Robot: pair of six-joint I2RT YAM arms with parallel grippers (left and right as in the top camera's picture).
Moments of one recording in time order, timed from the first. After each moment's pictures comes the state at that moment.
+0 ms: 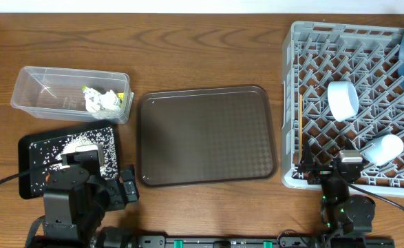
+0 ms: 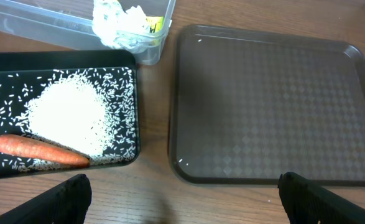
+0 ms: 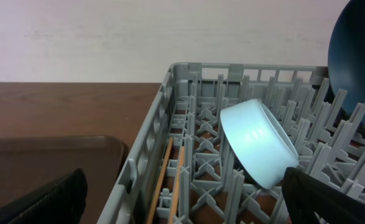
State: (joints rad) left arm -0.11 0.54 0.98 -1.24 -0.03 -0.25; right arm 0.01 0.01 0.01 -0.07 -0.02 0.03
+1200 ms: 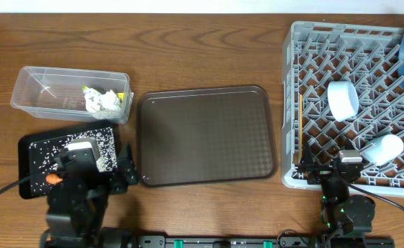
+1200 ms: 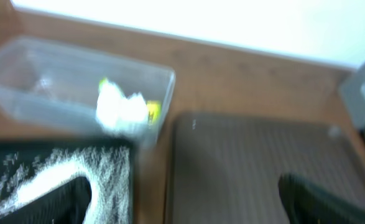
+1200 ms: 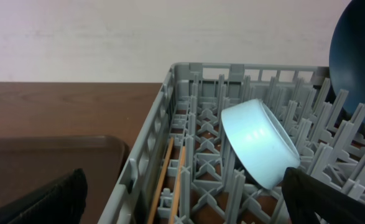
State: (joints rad) left arm -0.11 0.36 0.72 -0.78 -0.09 -0.23; right arm 0.01 0.01 0.01 -0.07 -0.02 0.03
